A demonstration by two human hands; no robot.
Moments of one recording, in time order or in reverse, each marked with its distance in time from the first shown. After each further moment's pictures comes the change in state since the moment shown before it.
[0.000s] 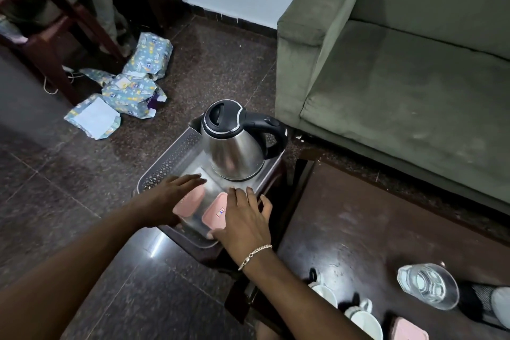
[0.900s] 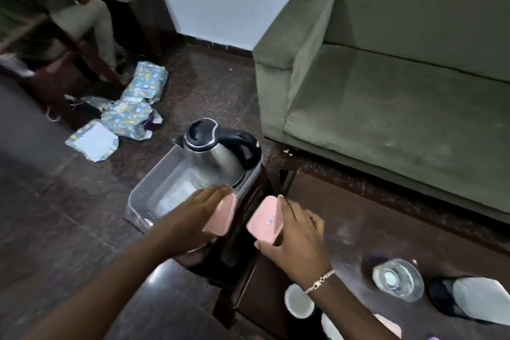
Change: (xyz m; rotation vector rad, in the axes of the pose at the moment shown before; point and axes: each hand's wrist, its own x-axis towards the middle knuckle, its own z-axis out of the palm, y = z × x) left_hand -0.018 0.158 -0.034 -0.093 0.243 0.105; right_hand -0.085 0.120 -0.083 0.067 0.247 0.057
